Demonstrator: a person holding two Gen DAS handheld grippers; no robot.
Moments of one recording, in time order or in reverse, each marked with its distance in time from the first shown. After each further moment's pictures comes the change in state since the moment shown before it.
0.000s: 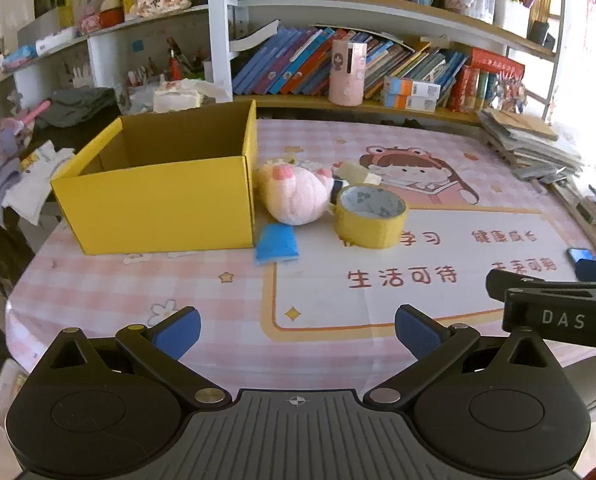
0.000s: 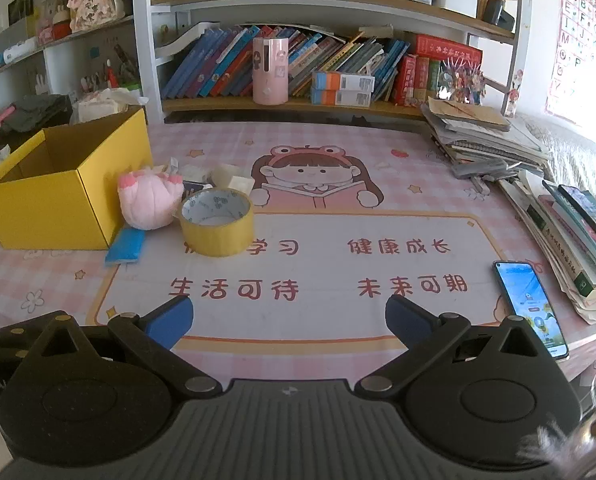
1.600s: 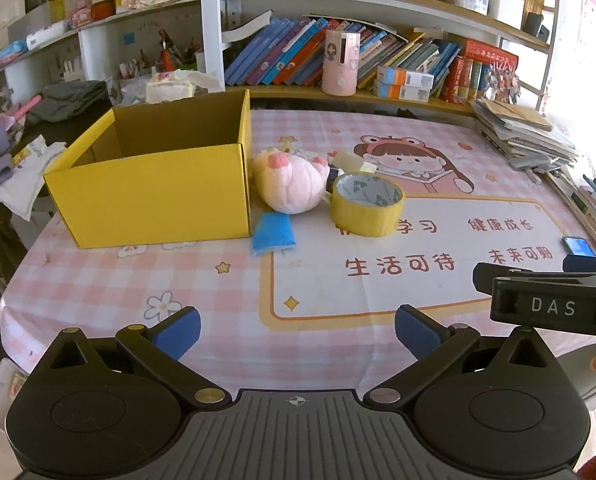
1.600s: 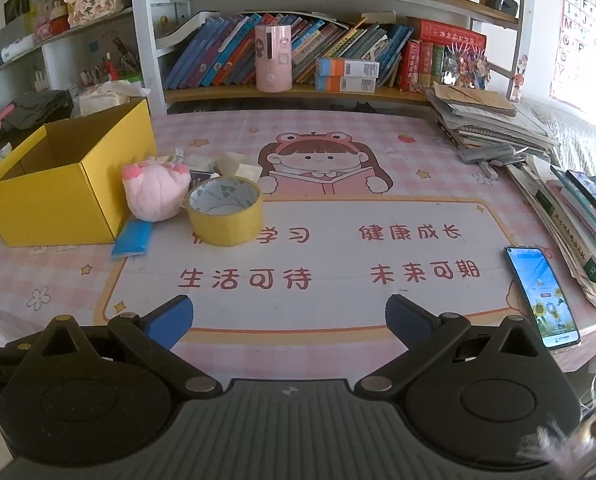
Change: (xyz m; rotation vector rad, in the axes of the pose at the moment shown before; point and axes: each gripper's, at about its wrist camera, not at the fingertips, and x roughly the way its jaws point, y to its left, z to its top) left arm 0.003 0.007 -0.003 0.000 0.027 -0.024; right arm 0.006 0.002 0.000 0.022 0.034 0.019
